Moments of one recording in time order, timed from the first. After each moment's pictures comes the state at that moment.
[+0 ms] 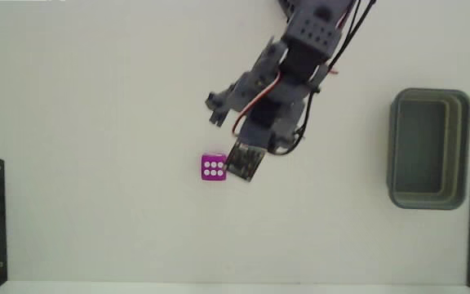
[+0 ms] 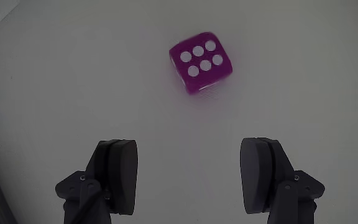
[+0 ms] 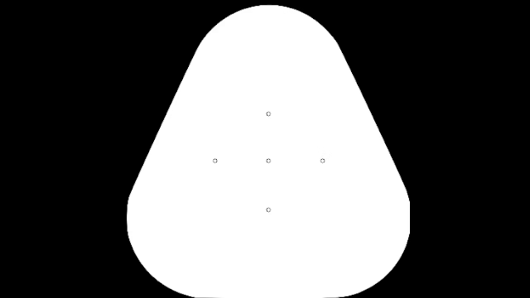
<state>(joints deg) 25.4 120.8 111.6 67.9 -0.3</state>
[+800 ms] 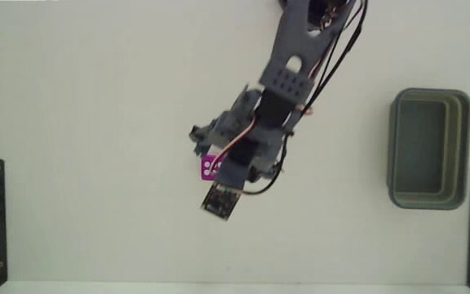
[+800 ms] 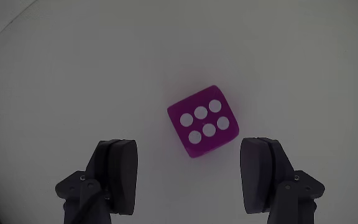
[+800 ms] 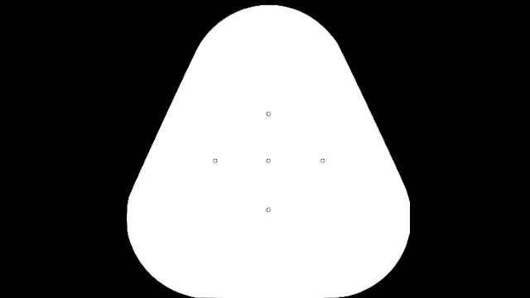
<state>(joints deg) 25.4 96.3 96.2 59.2 -0.3</state>
